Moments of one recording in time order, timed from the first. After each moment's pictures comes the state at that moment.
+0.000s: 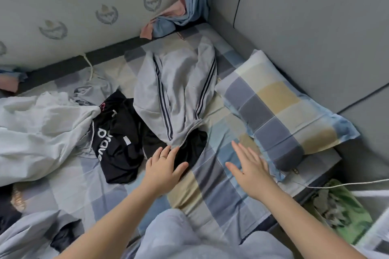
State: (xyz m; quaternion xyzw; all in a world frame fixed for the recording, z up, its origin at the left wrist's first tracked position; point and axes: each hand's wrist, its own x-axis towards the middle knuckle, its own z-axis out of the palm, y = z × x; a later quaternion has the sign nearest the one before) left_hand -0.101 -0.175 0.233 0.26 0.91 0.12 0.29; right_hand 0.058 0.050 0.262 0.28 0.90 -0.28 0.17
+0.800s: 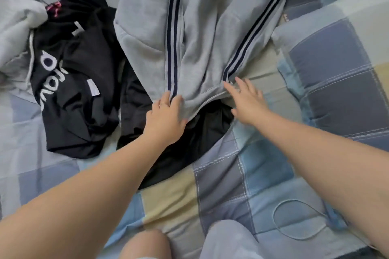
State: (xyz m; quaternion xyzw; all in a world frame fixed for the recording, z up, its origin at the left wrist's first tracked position) left_hand -0.245 -0.087 -0.048 0.16 0.94 0.12 0.29; right_hand -0.221 0.162 -0.055 0.09 0.95 -0.05 0.29
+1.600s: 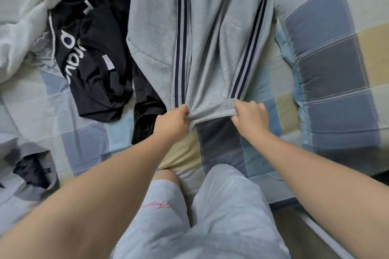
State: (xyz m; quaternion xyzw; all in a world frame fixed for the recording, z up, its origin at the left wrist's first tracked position) left_hand -0.164 -0.111 -0.005 0.16 0.90 0.14 0.38; right_hand -0.092 0.112 0.003 0.13 0.96 -0.08 0.22
